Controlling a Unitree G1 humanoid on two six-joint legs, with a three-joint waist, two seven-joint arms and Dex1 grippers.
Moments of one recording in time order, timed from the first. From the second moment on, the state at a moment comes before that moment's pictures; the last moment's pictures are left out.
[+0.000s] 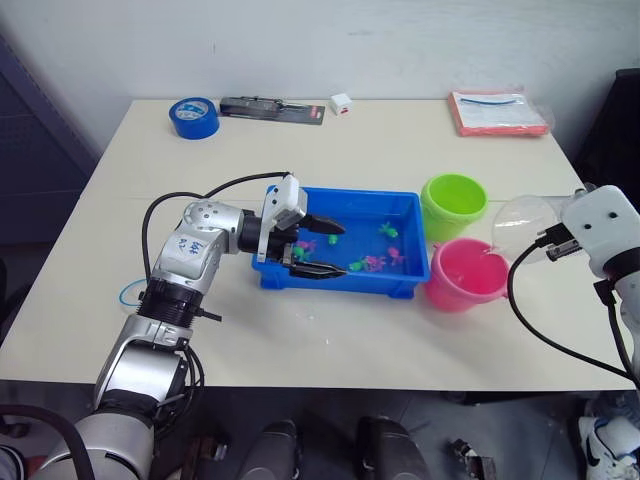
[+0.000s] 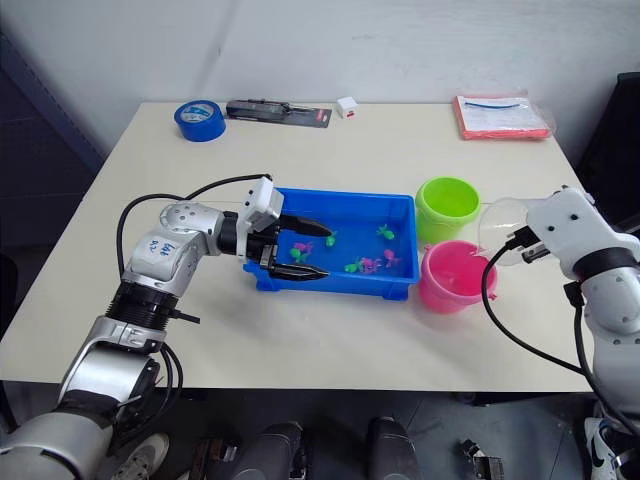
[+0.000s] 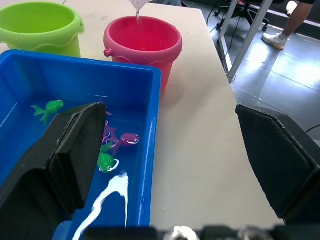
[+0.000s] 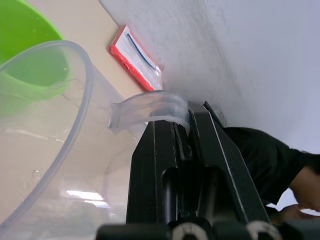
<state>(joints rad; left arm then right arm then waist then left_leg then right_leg) -0.85 0.43 -0.19 0.32 -0.30 0.36 -1.26 -0.07 -0.87 -0.31 -0.45 -0.18 0.43 0.25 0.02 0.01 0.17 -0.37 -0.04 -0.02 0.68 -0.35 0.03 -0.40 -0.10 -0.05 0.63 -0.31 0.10</state>
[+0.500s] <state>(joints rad) -0.84 0.43 -0.19 0.31 -0.30 0.36 -1.26 -0.07 -0.84 -0.30 -0.42 -0.23 0.37 0.28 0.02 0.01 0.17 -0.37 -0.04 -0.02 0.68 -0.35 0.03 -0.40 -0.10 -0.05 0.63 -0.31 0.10</state>
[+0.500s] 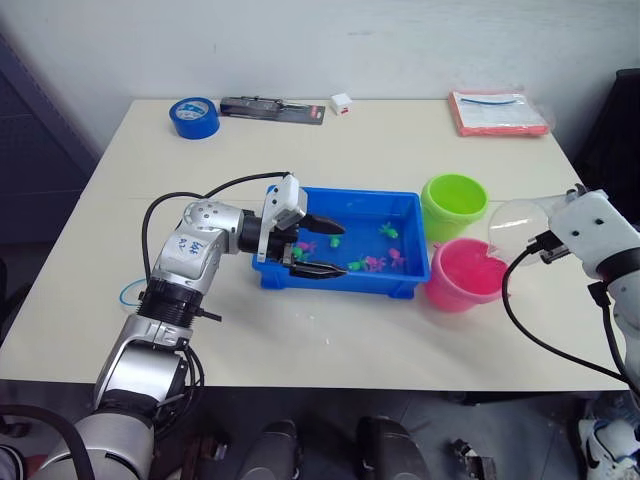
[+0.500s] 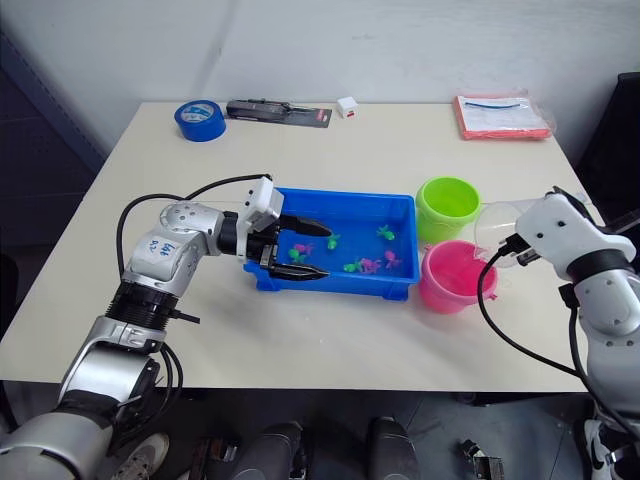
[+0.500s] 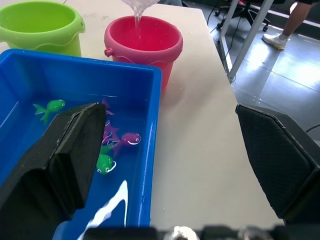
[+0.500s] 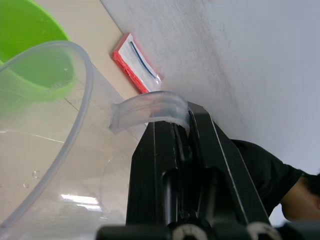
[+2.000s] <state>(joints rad) -0.90 0.44 -0.08 0.42 -0.27 0.40 -1.05 -0.73 -0.65 -0.14 0.16 -0.12 0.55 0.12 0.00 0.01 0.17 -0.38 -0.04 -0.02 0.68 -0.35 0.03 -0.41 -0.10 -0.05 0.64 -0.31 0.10</state>
